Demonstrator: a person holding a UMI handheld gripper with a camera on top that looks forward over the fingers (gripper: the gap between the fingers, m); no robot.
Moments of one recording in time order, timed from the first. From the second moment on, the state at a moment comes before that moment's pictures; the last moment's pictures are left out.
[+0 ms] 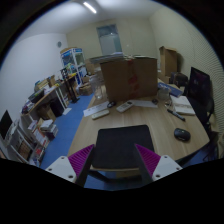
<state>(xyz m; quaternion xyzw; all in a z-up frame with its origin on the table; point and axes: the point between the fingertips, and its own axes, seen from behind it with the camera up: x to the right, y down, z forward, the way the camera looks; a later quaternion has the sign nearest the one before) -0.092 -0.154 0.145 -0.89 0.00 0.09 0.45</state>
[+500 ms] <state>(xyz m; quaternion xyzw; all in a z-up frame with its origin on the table) 0.161 -0.155 0.070 -0.89 0.07 -0.04 0.45</state>
